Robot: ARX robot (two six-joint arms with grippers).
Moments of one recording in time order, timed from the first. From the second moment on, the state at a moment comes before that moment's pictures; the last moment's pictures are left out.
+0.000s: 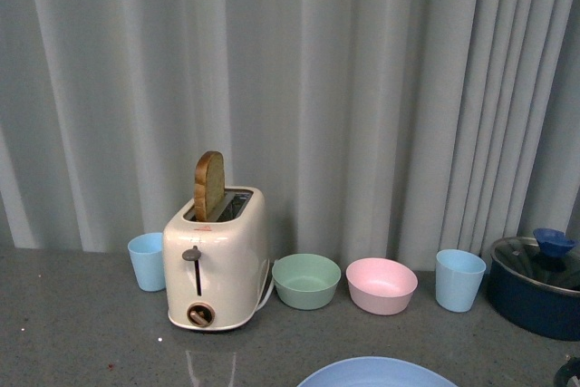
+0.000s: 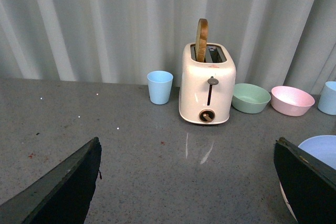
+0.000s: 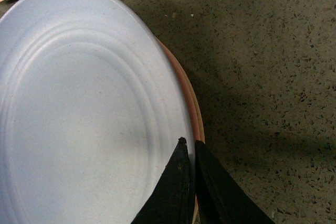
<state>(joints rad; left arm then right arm) 0.00 0.00 0.03 0.00 0.00 0.00 0.04 1.93 0.49 0.70 -0.32 0.35</state>
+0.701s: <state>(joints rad) 0.00 0.00 0.03 0.00 0.00 0.00 -0.09 1.46 0.32 0.60 -0.34 0.39</state>
